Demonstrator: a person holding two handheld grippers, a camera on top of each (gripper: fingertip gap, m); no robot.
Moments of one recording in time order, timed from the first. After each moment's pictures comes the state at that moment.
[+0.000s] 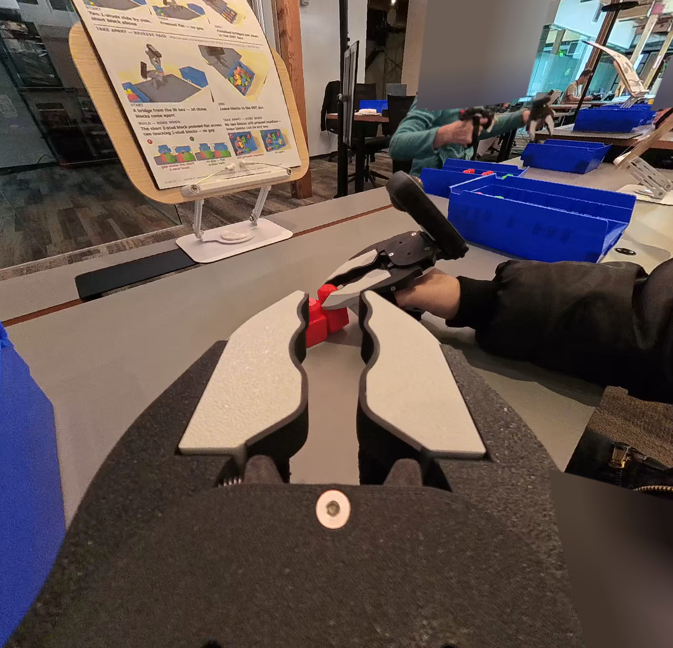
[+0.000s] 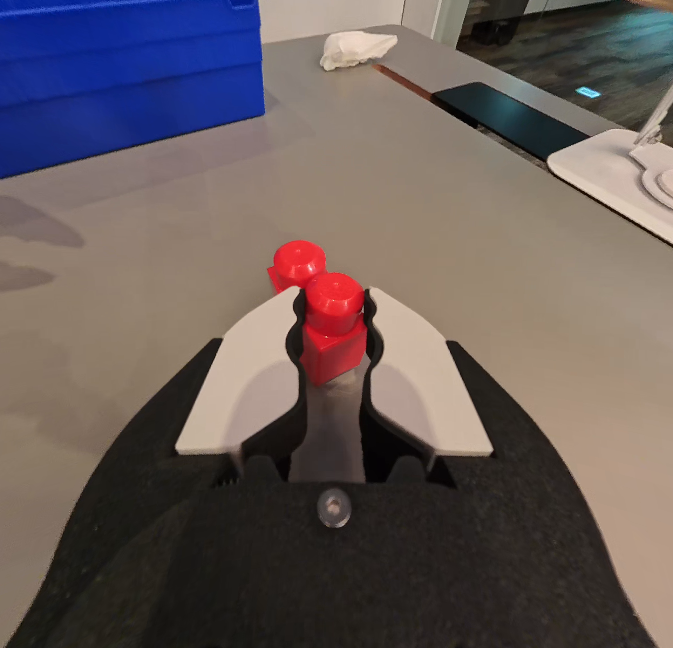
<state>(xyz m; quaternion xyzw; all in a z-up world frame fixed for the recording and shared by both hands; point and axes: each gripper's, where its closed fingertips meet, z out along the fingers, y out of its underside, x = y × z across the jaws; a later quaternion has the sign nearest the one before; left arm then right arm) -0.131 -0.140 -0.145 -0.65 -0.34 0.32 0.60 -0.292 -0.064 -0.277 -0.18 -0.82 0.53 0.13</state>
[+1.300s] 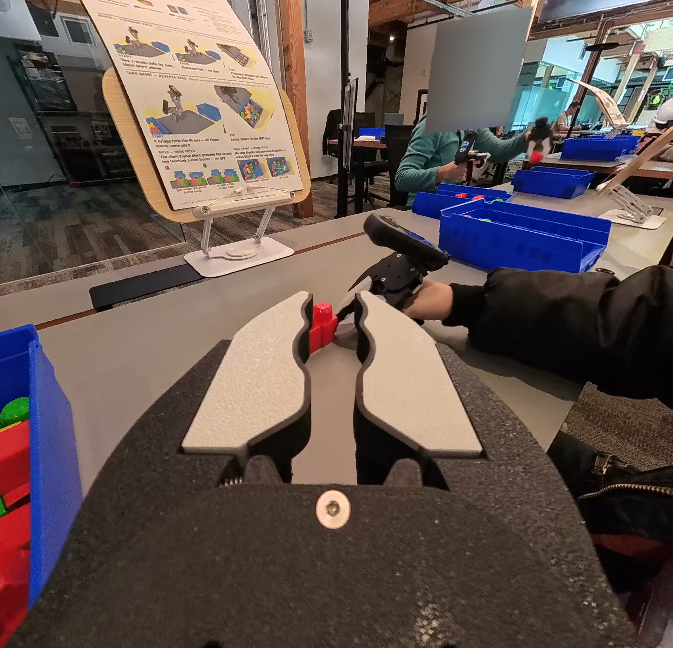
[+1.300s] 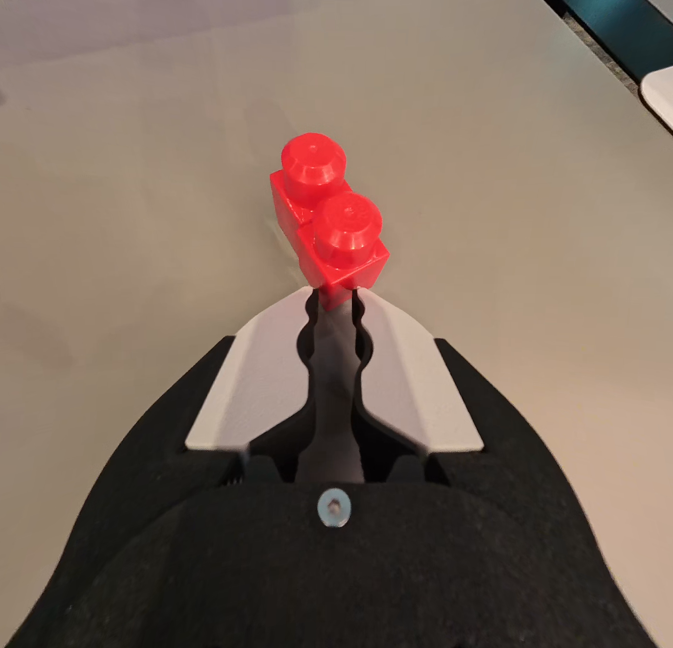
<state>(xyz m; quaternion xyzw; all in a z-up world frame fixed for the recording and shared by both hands) -0.108 -0.152 -0.125 -0.63 -0.33 0.33 0.62 -0.282 -0.048 -0.313 -0.12 -0.89 0.42 0.11</state>
